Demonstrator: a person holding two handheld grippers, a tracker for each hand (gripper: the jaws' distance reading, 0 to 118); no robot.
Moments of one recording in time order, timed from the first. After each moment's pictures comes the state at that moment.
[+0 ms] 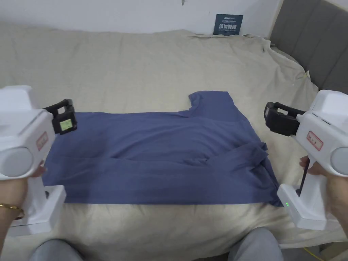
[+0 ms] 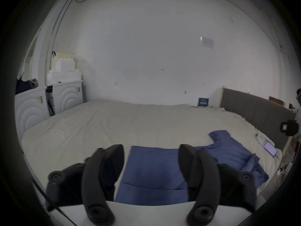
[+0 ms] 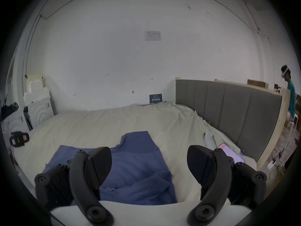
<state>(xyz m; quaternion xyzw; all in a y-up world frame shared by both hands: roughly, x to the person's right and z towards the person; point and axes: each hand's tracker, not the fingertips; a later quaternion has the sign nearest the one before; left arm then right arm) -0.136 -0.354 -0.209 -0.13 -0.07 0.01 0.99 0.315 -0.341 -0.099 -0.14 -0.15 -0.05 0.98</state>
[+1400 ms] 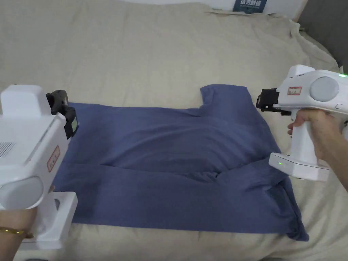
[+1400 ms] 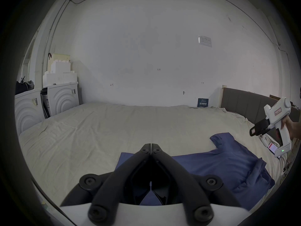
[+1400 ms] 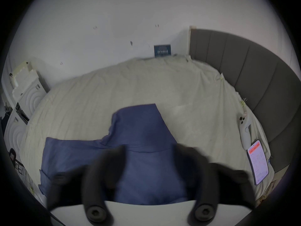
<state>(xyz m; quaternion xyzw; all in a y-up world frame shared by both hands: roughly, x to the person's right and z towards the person) -0.099 -0.374 -0.269 -0.13 -0.07 0.00 0.99 0.372 -0.374 -0.345 -0.39 -0.11 -0.10 0.91</state>
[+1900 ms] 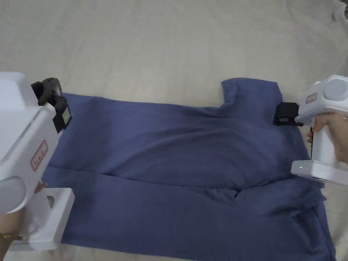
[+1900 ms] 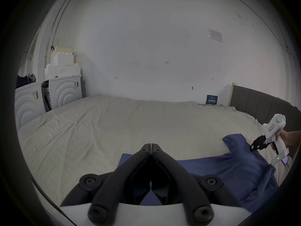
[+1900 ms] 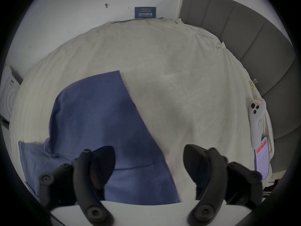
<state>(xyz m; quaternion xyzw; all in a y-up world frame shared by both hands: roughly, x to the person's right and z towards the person) -0.099 -0.396 -0.334 -0.16 -0.04 0.01 0.99 0.417 -0.460 -0.433 -0.52 -0.19 -0.09 0.83</state>
